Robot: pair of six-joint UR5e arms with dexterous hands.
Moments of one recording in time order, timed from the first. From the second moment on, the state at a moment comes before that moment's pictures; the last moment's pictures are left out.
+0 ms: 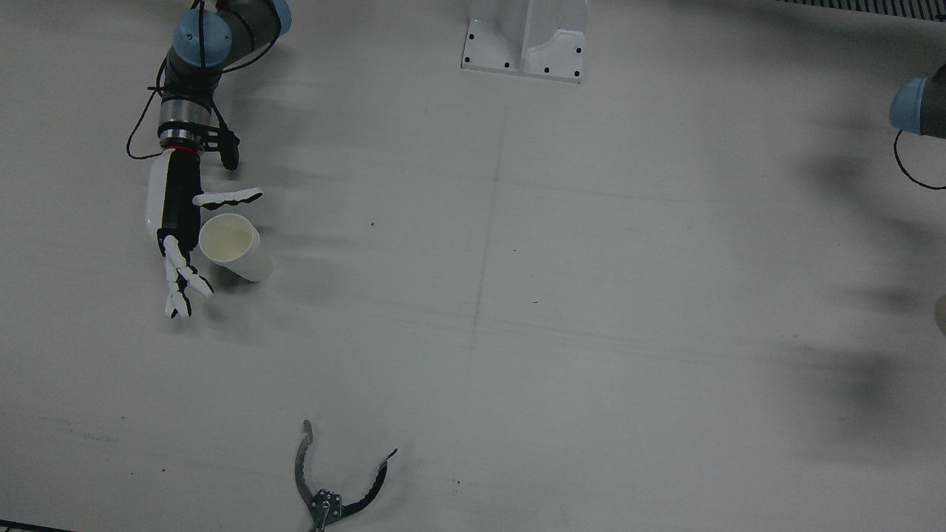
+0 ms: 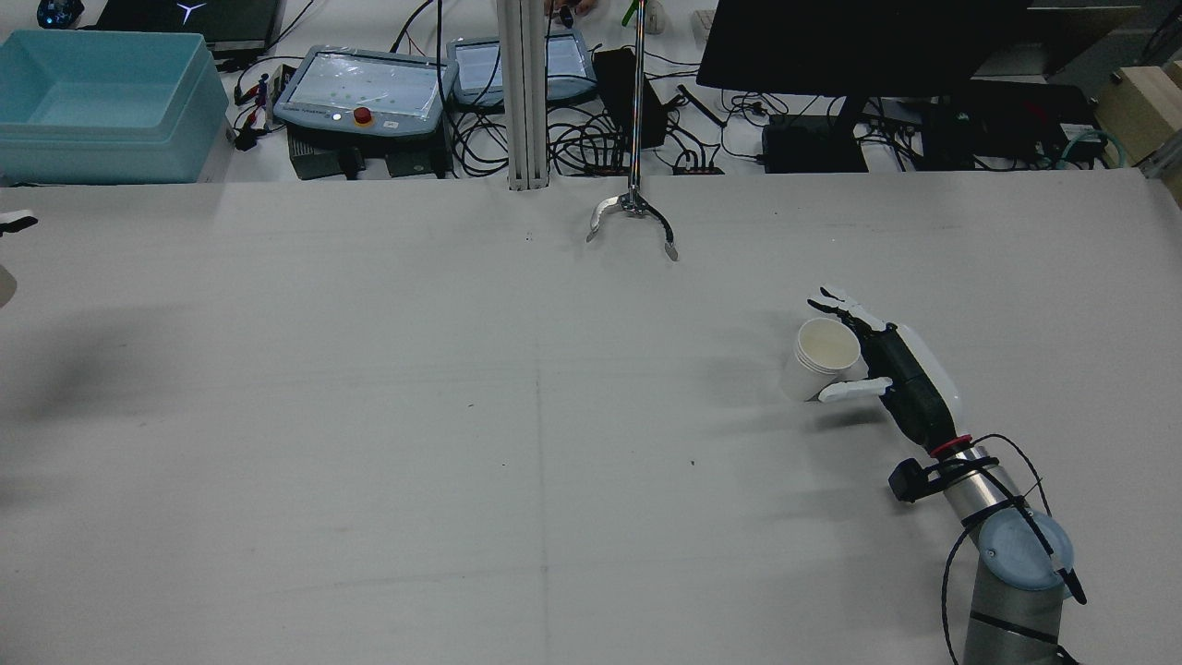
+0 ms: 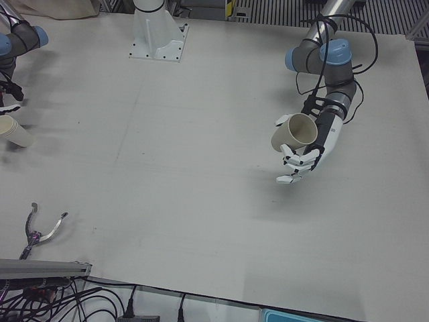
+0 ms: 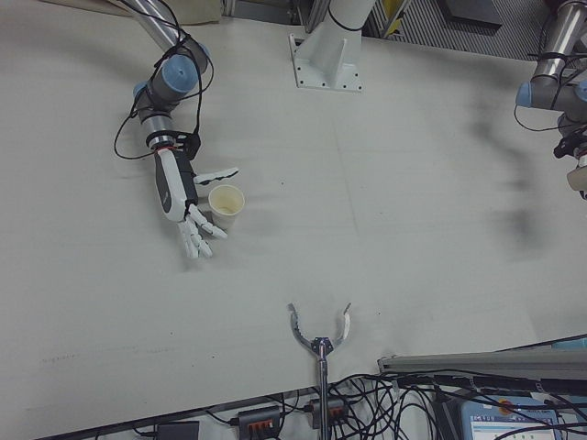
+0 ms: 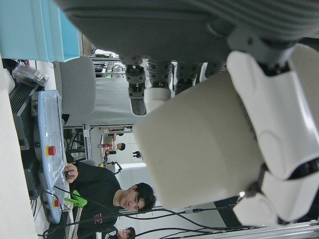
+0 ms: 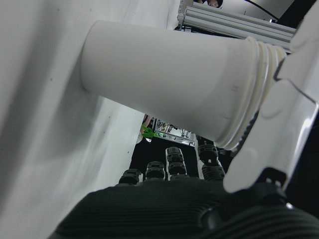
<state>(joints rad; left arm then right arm) -0.93 -1.44 -1.70 -0.45 1.10 0.24 0.50 -1.50 1.58 -2.99 -0.68 -0.45</state>
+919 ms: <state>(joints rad) -0.93 -1.43 -1.69 -0.46 1.10 0.24 0.49 -1.45 1.57 -3.04 -0.68 -0.47</state>
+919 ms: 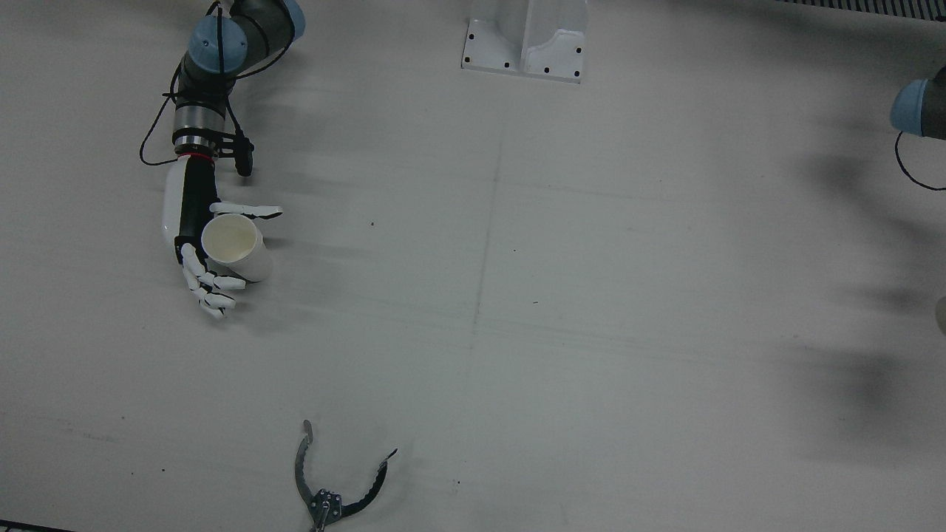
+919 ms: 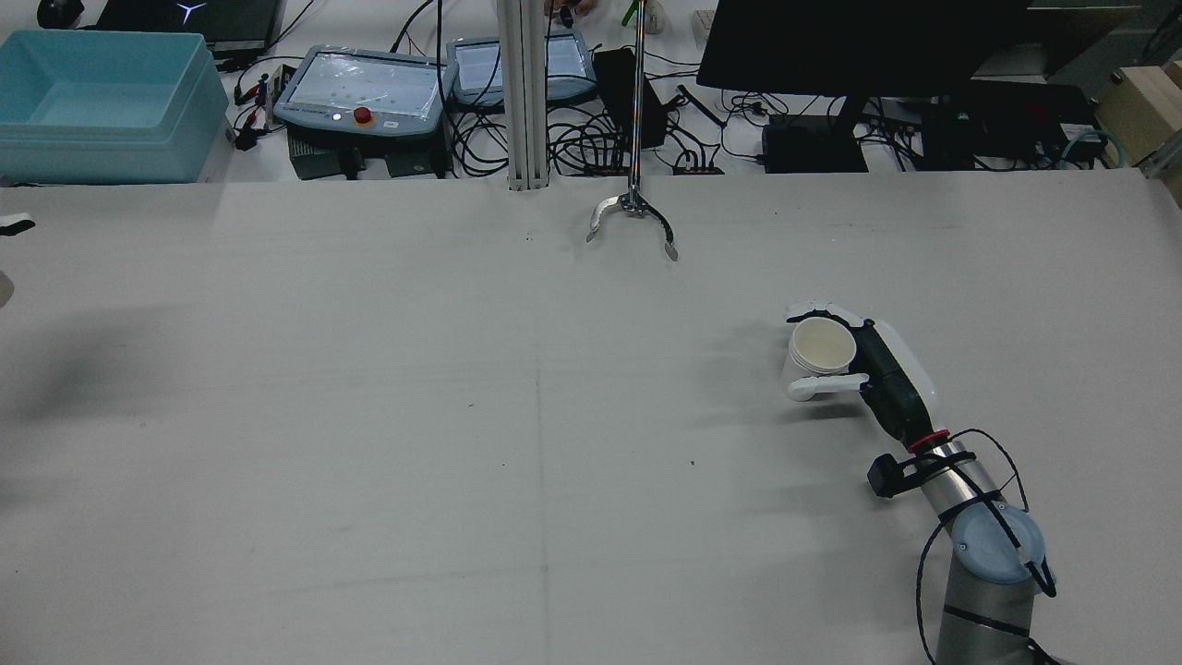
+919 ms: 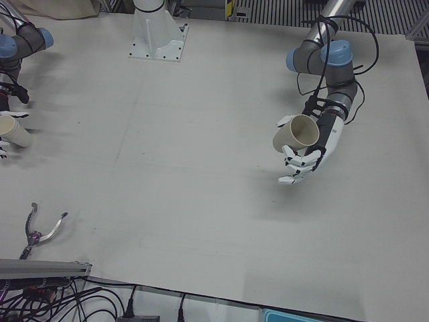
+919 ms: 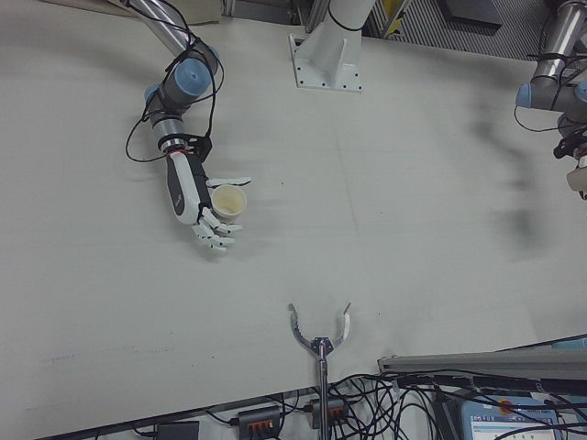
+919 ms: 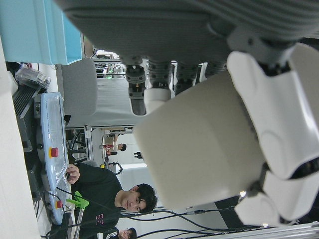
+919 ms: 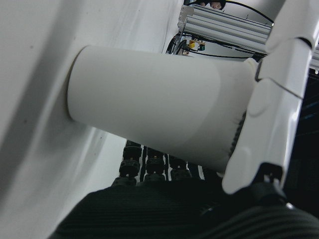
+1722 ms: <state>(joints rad) -0.93 -1.36 -1.68 -0.52 1.10 0.23 0.49 -1.40 1.58 -3.08 -0.68 -0.48</state>
